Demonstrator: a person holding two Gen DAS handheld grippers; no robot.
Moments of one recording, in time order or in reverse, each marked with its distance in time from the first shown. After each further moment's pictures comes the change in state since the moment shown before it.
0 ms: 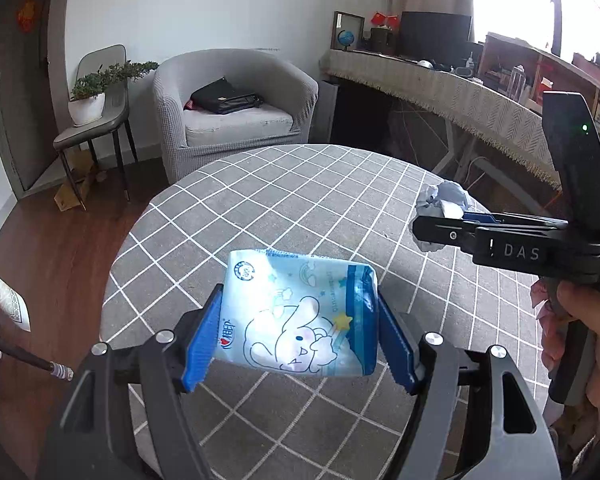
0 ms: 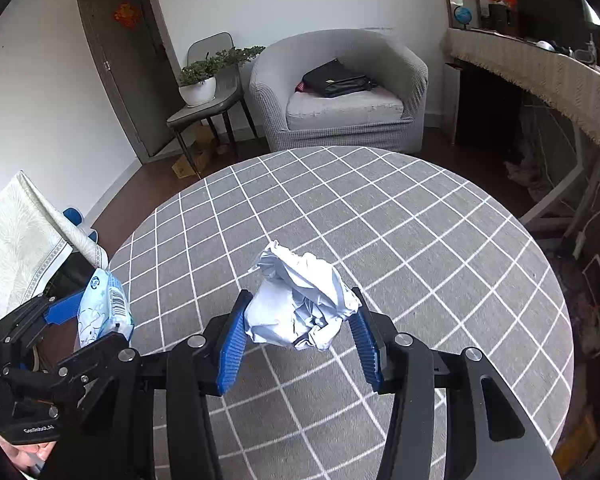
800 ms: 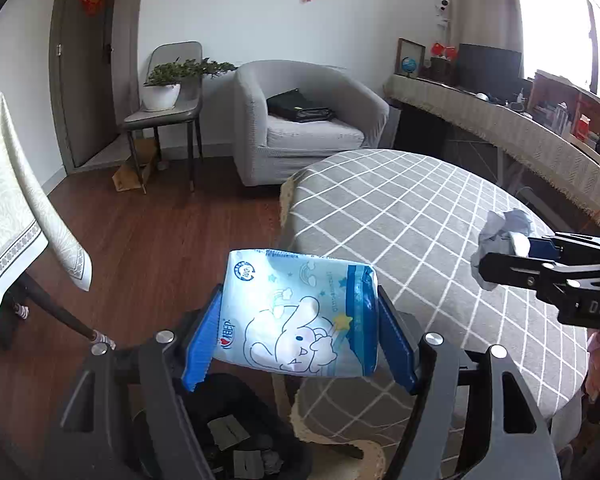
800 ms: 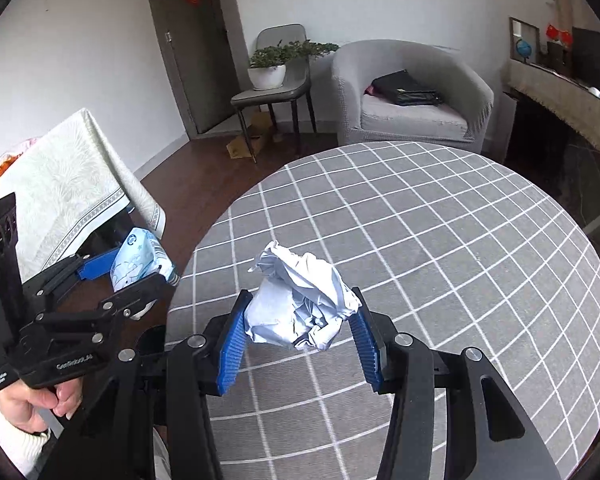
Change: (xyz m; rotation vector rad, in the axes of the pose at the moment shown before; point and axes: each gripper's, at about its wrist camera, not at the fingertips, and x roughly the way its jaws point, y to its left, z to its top) left arm -0.063 0.137 -0.071 -0.145 -0.068 0.144; right arm -0.004 0.145 -0.044 -0.186 0.003 0.087
